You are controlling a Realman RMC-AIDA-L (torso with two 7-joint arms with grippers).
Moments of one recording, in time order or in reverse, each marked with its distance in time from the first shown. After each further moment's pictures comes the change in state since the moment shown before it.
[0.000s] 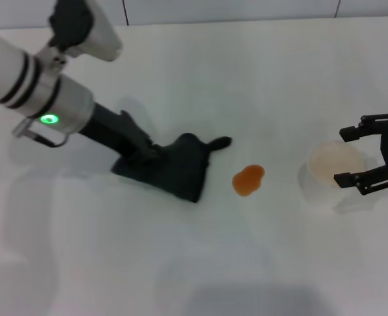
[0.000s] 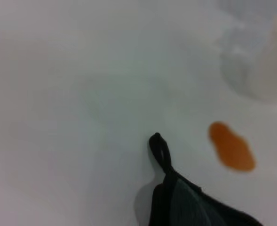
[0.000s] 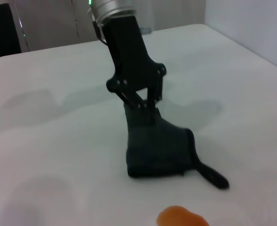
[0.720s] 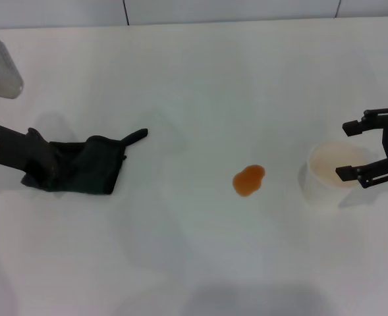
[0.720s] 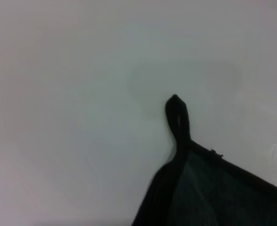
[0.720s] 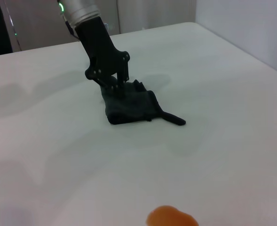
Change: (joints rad) left arm 0.177 0.098 -0.123 -0.005 0.087 -0.082 0.206; right arm 0.011 -0.008 0.005 0.000 -0.008 0.013 0.025
